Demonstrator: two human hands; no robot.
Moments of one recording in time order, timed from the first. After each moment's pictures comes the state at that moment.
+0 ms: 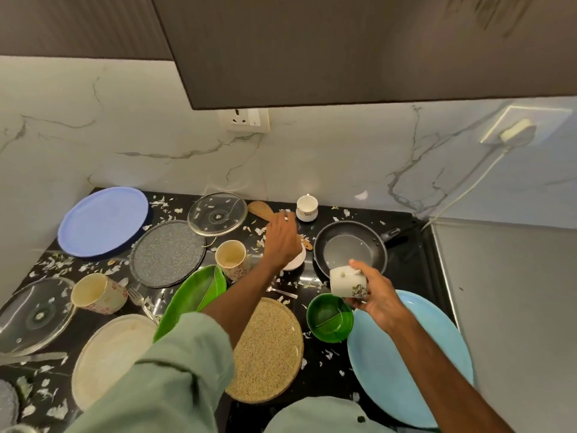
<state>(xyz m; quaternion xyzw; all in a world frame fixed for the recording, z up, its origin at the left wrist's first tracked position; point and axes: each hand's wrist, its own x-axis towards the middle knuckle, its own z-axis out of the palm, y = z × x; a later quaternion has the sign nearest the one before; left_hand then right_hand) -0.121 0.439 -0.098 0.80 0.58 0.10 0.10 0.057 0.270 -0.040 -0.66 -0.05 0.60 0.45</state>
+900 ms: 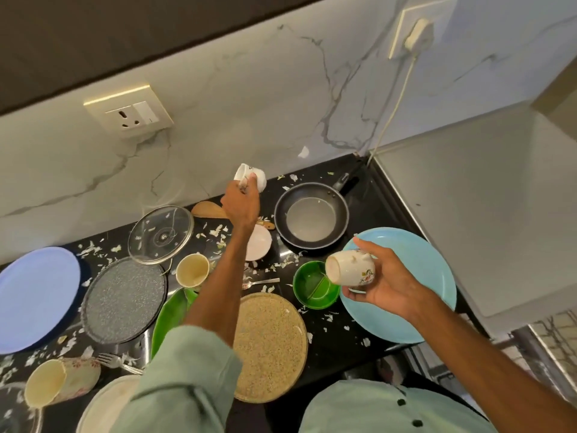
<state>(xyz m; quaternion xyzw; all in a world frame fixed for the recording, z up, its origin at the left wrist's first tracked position) -0.076 0.472 -0.071 0.61 0.64 0.34 0.34 0.064 0.190 -0.035 -0.52 0.10 0.66 0.53</state>
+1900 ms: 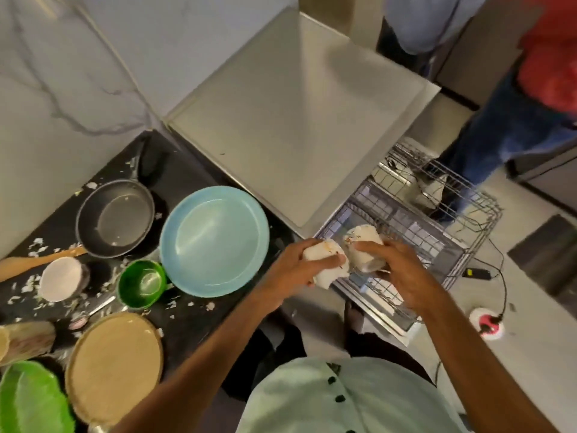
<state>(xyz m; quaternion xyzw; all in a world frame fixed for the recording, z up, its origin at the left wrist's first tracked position) 0.115 0.003 -0.058 0.66 0.29 -0.22 0.66 0.206 -0.194 -0.077 -0.65 0.16 0.41 0.62</state>
